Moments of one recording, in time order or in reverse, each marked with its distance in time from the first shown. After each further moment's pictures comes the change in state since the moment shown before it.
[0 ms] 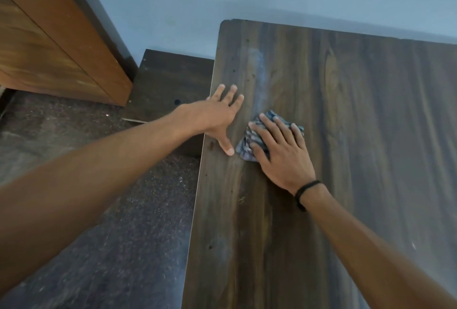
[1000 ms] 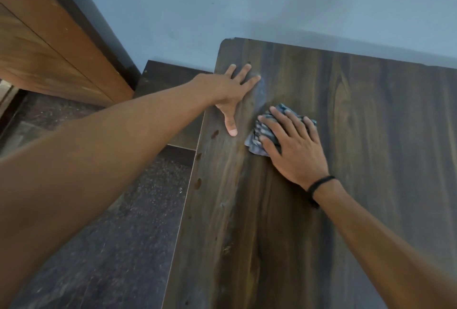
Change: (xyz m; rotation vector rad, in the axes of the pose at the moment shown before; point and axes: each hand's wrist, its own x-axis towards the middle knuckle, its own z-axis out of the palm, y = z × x) left_hand 0.102 -0.038 -0.090 0.002 -0.048 -0.102; right_hand 0.094 0.062 -0.021 -0.015 0.019 -0.058
